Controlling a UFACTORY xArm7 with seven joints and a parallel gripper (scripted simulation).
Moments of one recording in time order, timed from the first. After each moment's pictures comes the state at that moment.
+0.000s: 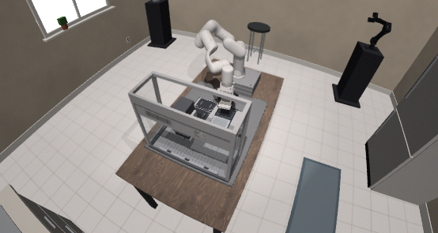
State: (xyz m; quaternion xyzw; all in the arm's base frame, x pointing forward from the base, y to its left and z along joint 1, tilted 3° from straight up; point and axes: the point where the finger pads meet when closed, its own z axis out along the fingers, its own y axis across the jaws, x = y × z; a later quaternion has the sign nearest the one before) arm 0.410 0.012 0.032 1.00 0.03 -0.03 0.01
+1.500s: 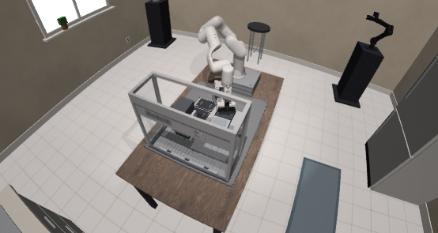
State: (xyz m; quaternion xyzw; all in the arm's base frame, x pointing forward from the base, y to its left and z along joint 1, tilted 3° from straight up) arm 0.411 0.013 0.032 0.83 -0.55 -0.02 0.03
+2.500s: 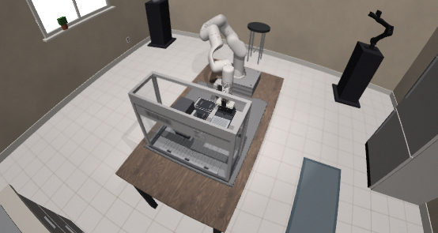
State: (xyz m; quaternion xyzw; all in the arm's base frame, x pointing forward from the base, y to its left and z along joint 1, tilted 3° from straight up) arm 0.410 0.013 0.032 0.68 -0.73 -0.01 0.03
